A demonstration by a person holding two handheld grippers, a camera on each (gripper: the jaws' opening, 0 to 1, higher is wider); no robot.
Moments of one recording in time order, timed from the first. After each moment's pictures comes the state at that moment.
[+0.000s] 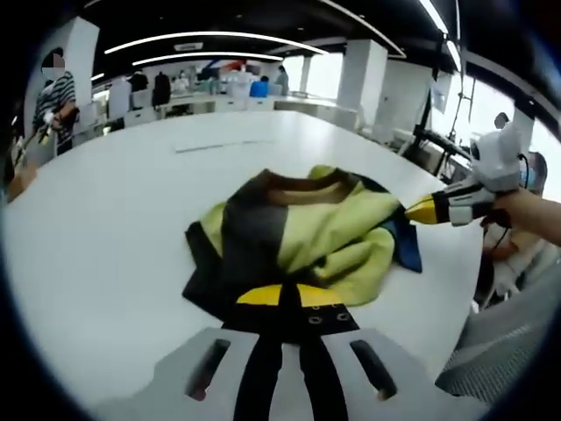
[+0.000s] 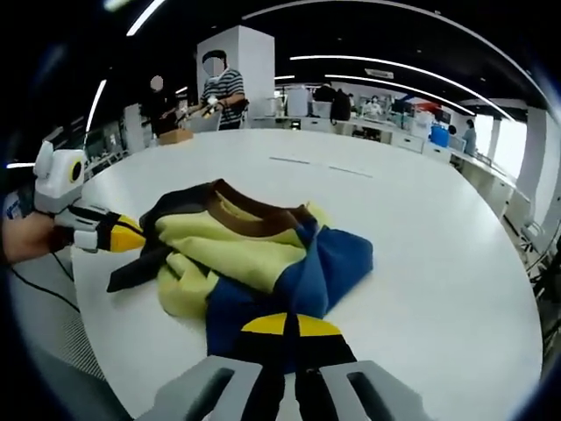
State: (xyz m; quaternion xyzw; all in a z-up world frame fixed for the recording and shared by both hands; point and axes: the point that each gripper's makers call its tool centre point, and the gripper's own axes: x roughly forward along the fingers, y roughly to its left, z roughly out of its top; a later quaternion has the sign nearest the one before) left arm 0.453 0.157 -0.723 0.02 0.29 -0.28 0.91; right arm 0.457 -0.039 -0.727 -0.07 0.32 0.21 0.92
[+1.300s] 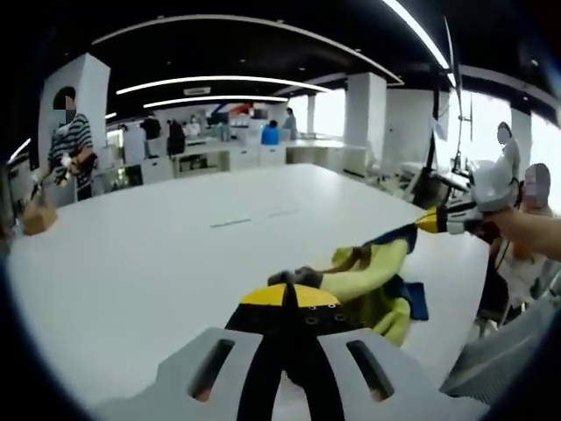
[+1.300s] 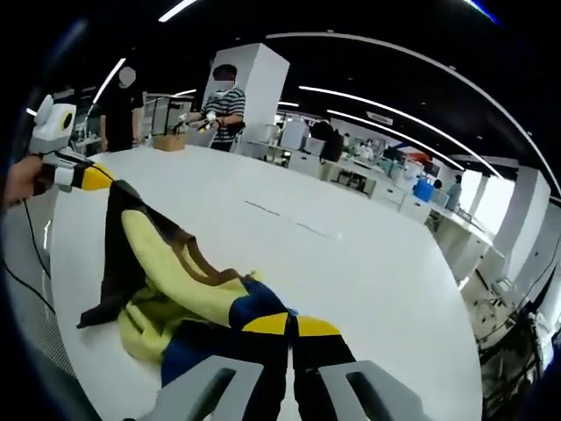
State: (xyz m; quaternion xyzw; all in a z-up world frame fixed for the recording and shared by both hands) left arm 0.485 0.209 -0.598 0.03 0.18 -0.25 0.95; right arm 0.507 -0.071 -0.636 -0.16 0.22 0.17 0.95
